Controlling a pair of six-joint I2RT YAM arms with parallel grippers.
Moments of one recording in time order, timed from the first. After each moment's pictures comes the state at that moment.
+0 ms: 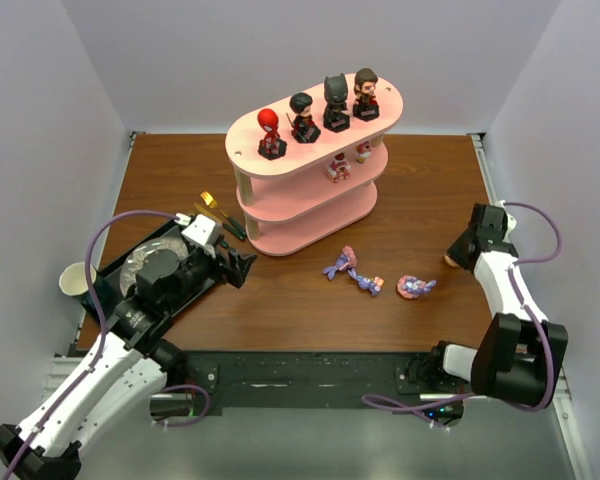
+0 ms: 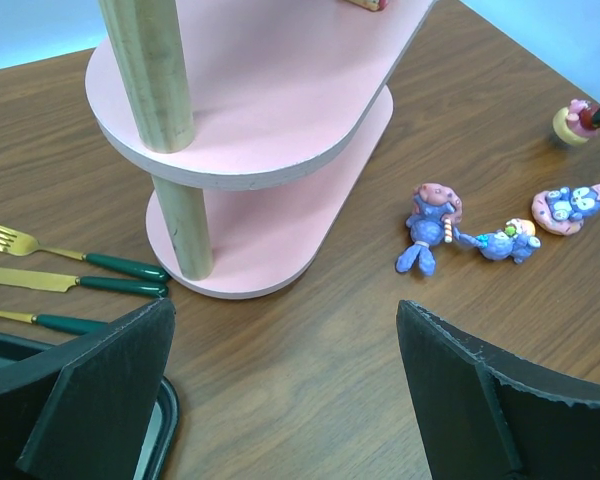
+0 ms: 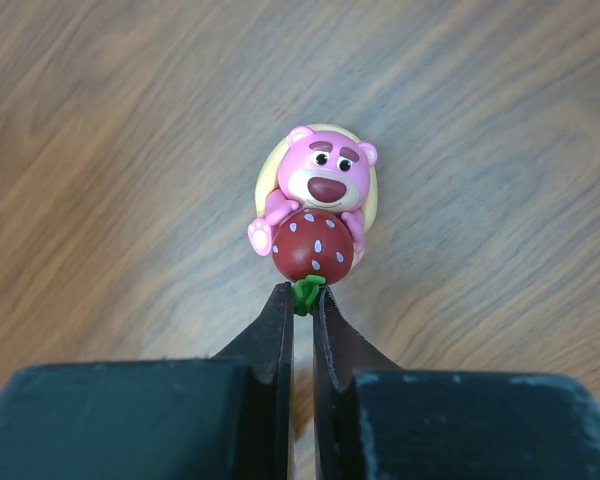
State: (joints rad) left arm -0.56 0.55 0.56 -0.18 0.03 -0.12; right arm -0.23 1.23 0.74 -0.44 0.18 0.51
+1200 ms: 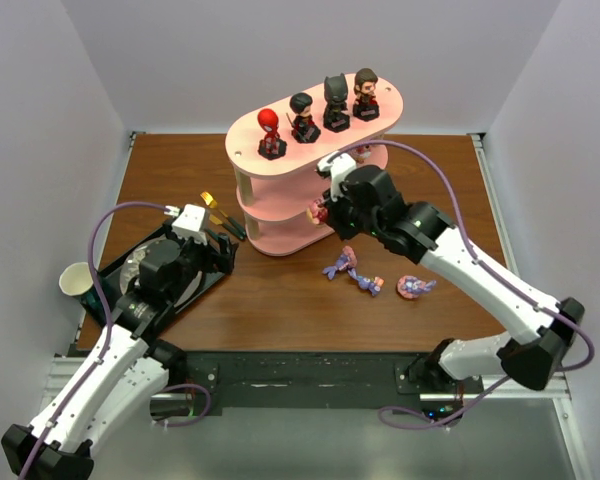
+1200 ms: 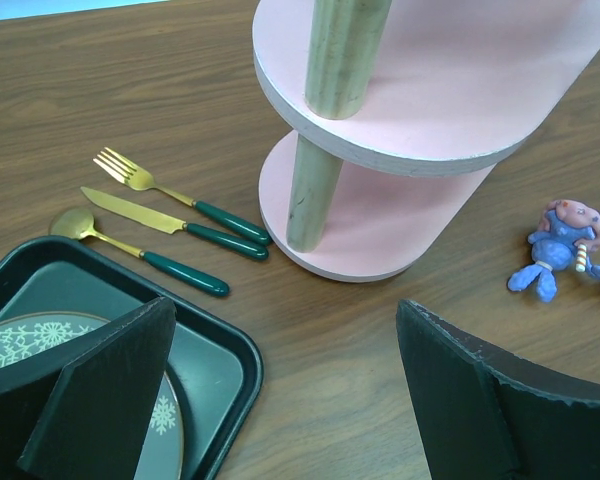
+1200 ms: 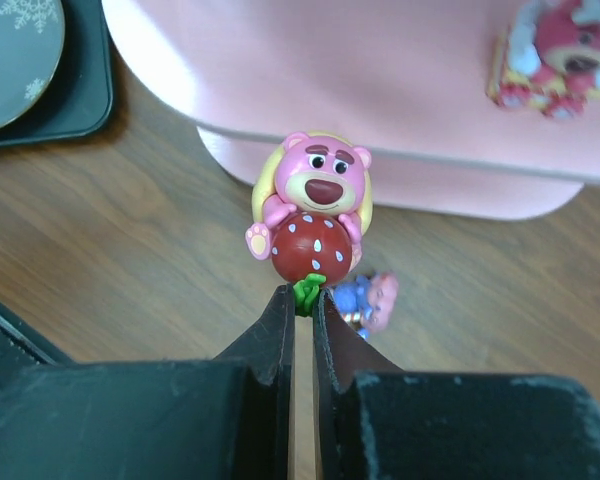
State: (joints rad) left arm -0.43 0.61 0.56 -0.21 -0.11 -0.12; right arm 0.79 1.32 1.39 -0.69 0.14 0.08
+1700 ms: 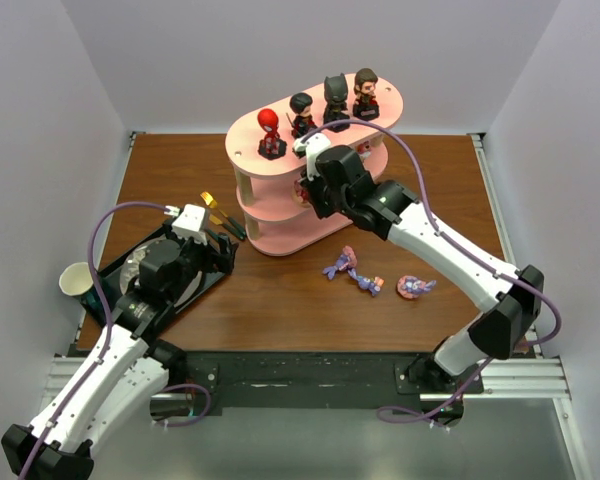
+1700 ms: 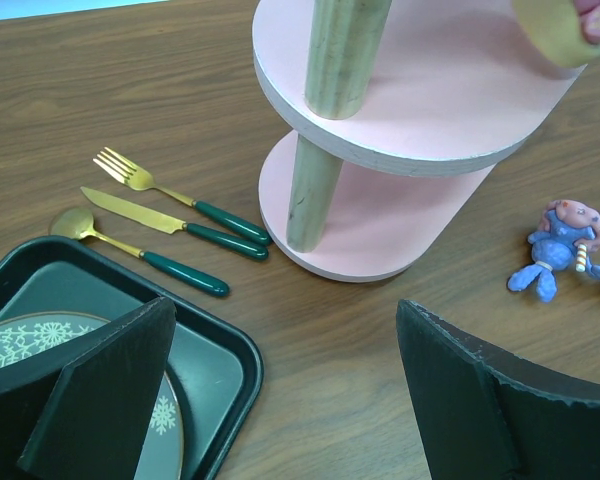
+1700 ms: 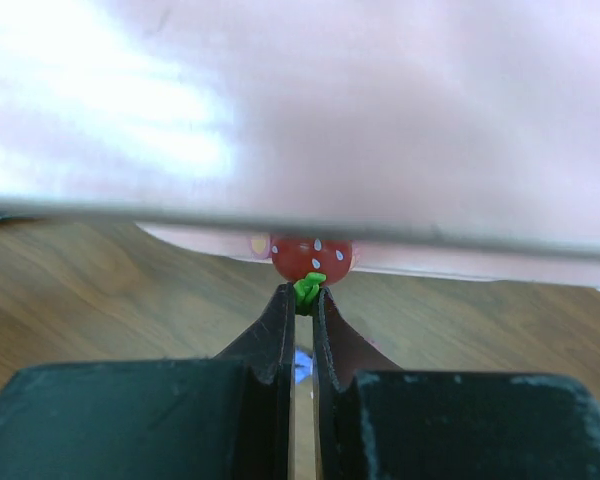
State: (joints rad) left arm -0.43 0.61 0.56 -0.21 -0.11 -0.12; right arm 0.79 1.54 1.56 -0.62 0.22 0.05
